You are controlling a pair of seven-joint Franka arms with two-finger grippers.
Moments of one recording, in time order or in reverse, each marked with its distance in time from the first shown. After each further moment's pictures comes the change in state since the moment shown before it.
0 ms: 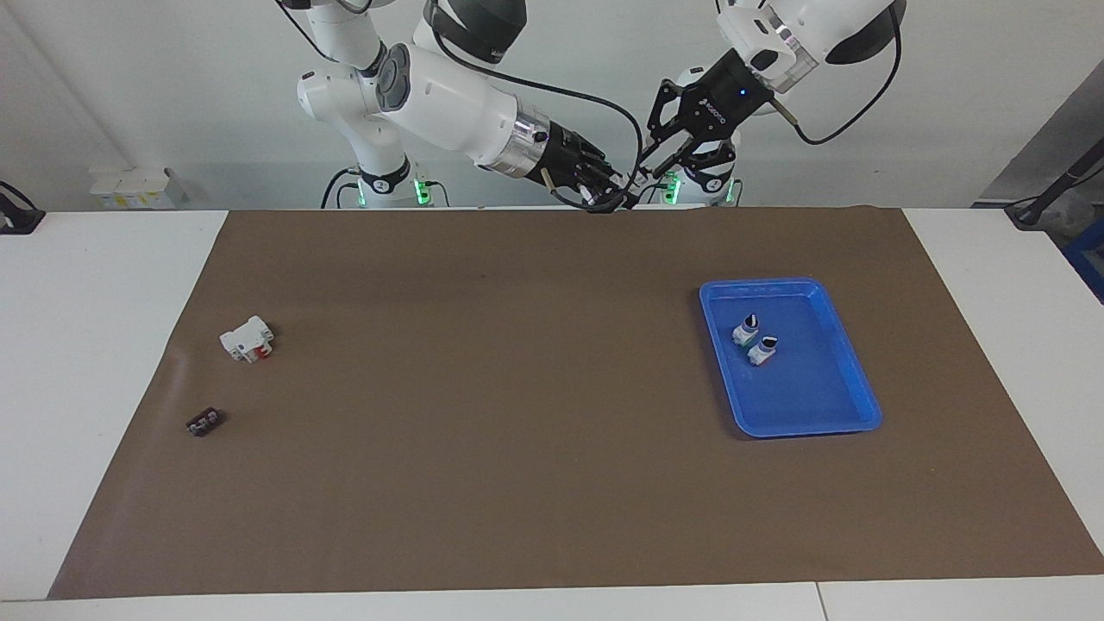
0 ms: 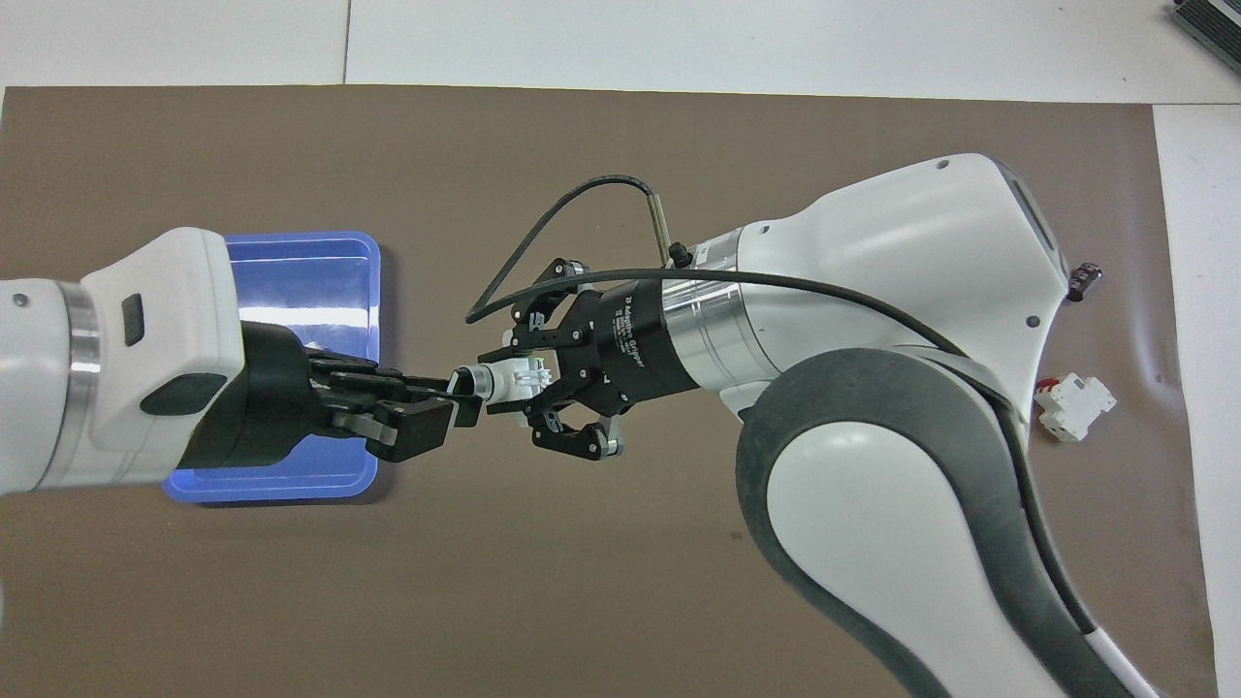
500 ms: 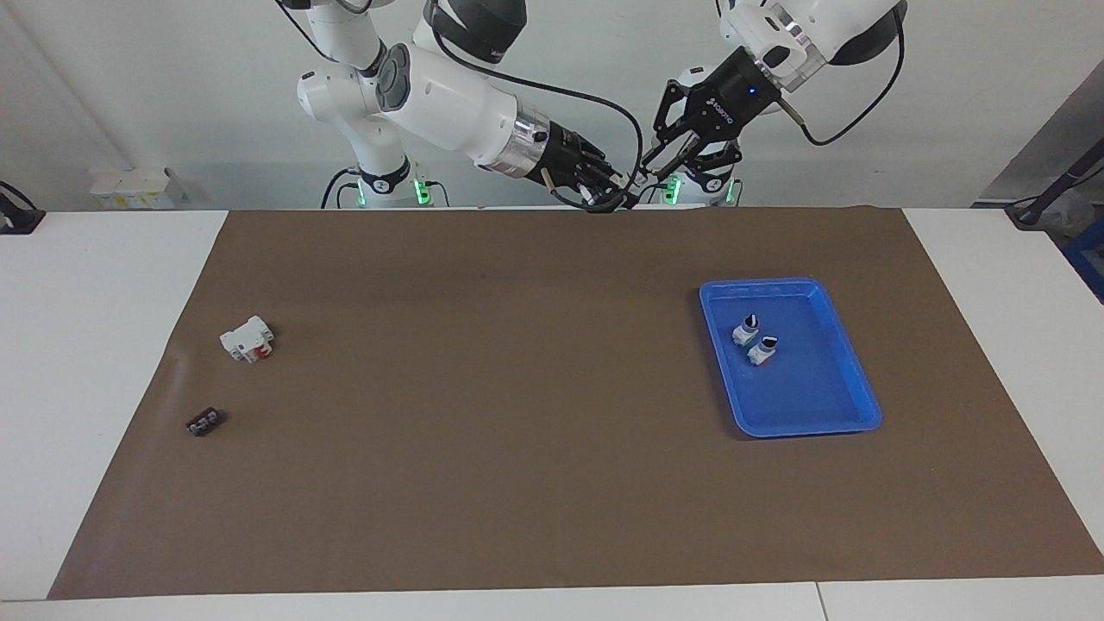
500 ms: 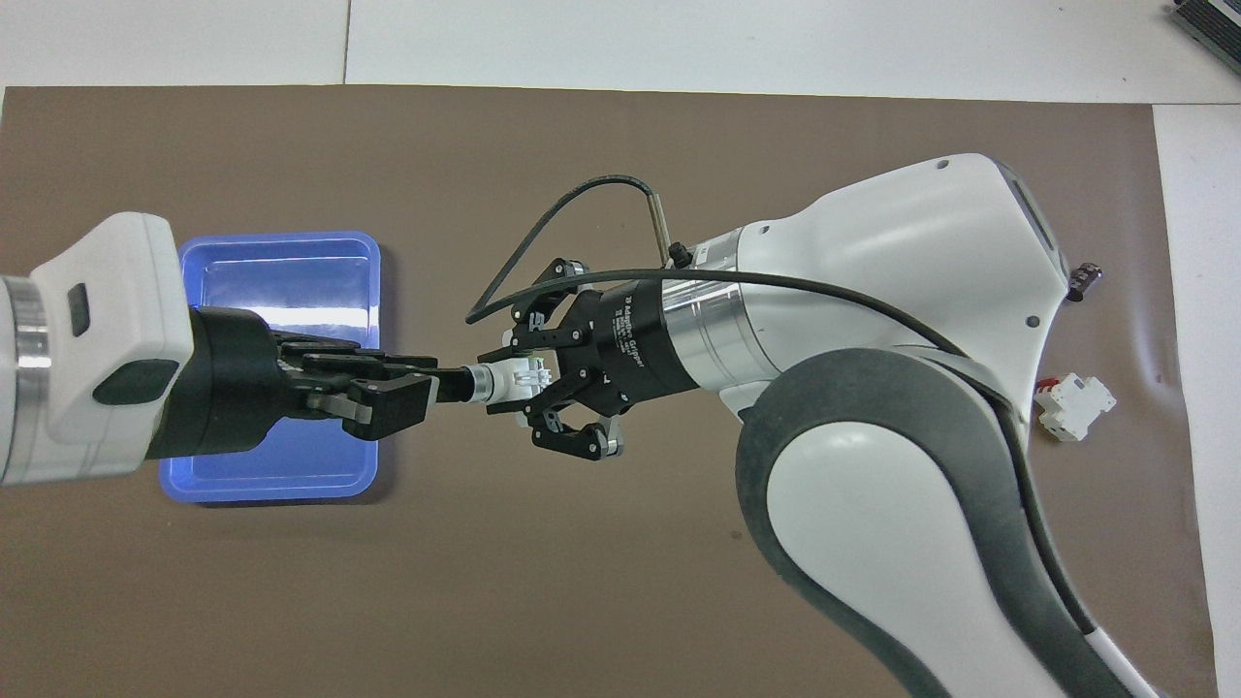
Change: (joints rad) left arm 0.002 -0.034 0.001 -0.066 -0.053 0.105 0.025; right arm 0.000 0.000 0.000 0.000 0.000 0.000 0.000
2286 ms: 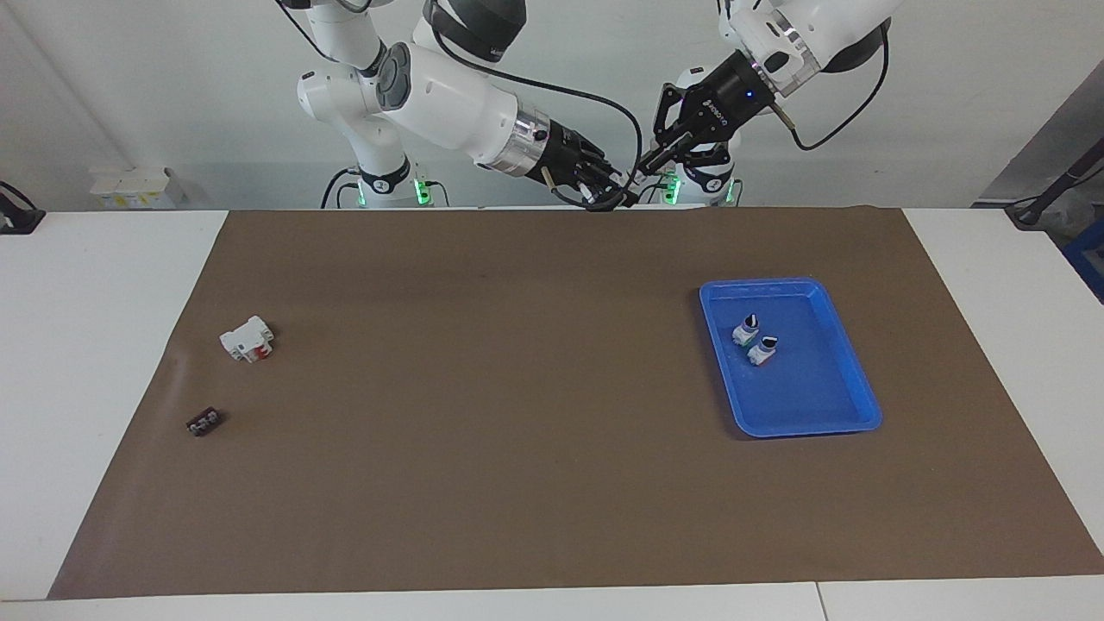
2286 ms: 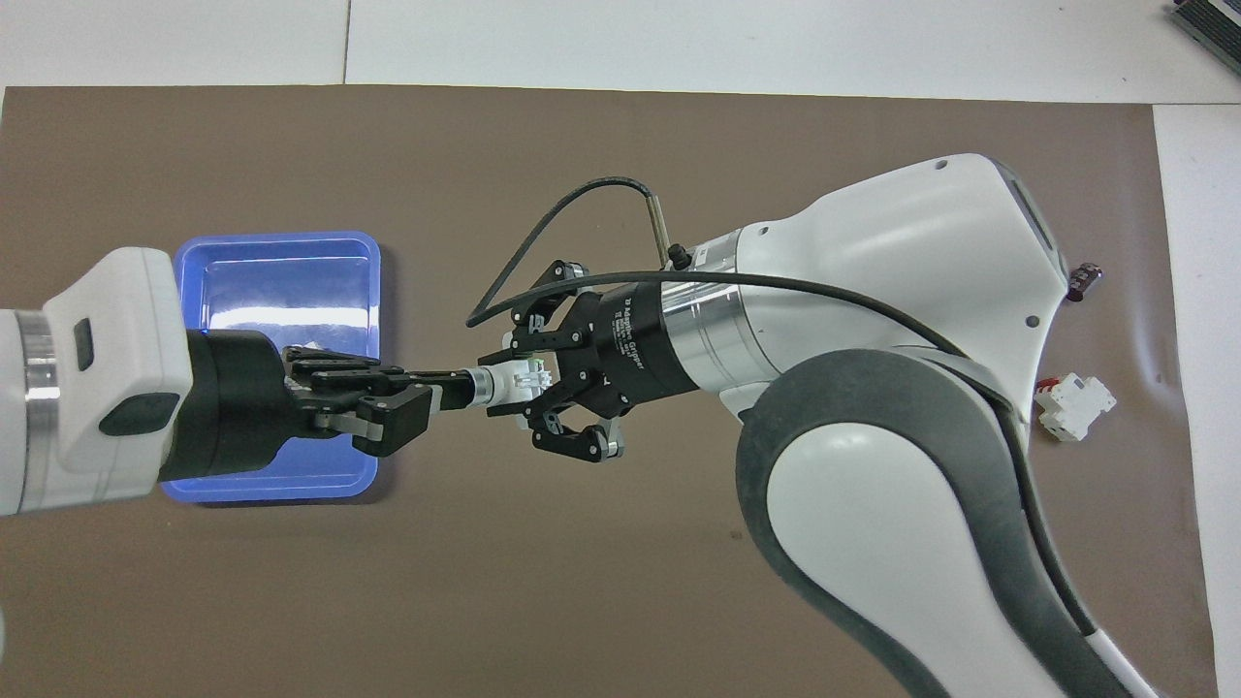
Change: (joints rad) left arm 0.005 -0.025 0.000 -0.036 -0.058 -0.013 -0.075; right arm -0.001 -0.003 0.000 0.000 -0.001 -0.014 0.000
